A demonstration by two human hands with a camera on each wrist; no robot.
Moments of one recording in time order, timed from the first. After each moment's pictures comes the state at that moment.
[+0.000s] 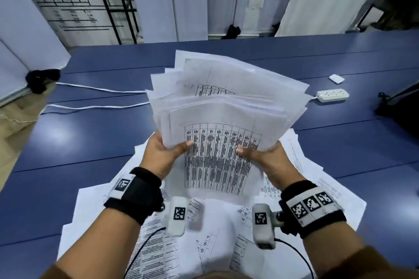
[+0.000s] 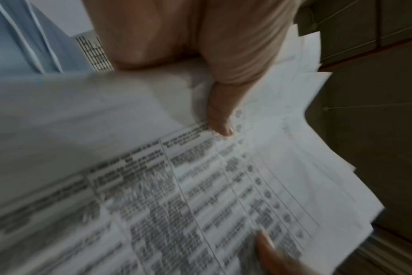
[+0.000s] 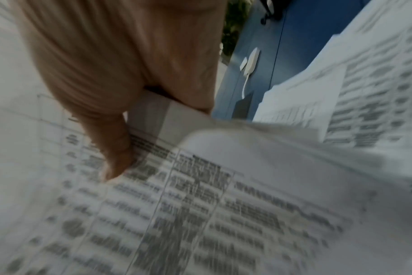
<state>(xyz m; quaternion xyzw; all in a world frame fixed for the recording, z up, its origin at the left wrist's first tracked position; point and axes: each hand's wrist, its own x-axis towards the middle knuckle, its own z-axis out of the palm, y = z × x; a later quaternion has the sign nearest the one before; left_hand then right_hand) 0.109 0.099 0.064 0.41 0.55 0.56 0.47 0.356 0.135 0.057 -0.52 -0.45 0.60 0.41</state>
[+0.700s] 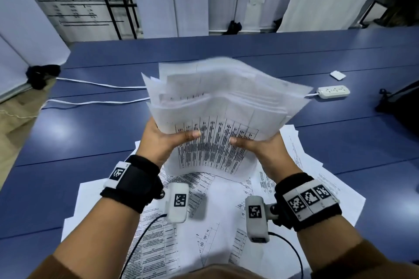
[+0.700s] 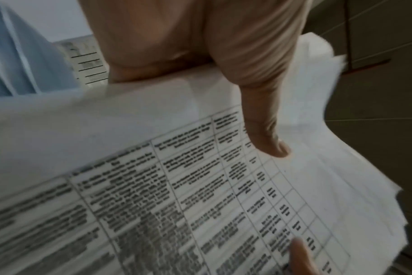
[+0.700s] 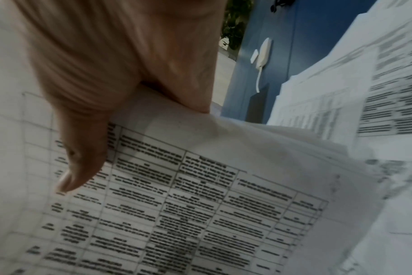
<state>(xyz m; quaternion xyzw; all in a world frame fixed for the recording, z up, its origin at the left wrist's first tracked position) 0.105 0.102 0.087 0.45 0.49 0.58 0.47 0.340 0.134 0.075 -0.51 -0.48 0.54 0.47</state>
